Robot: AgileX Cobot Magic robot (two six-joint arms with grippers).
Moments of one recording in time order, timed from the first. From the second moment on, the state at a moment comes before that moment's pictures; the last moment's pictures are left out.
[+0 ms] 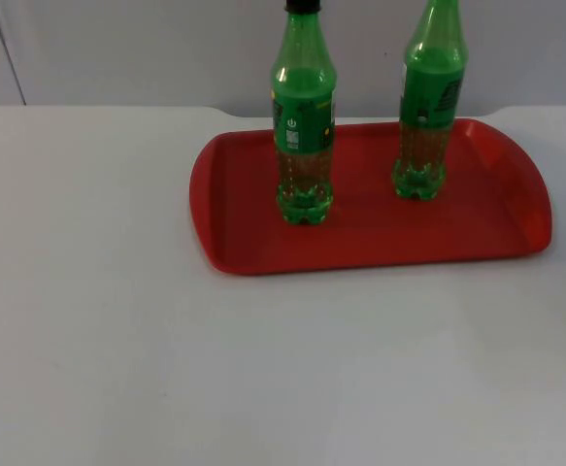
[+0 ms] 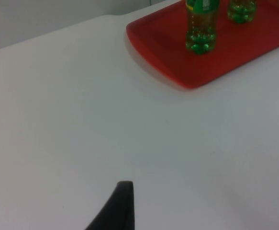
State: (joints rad) right arm 0.33 0.95 -0.80 0.02 0.57 0.01; left arm -0.39 0.00 -0.50 0.01 1.09 0.07
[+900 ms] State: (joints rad) right arm 0.33 0.30 -0.64 0.03 0.74 -0.03; left arm -0.39 0.00 -0.50 0.01 1.09 0.07
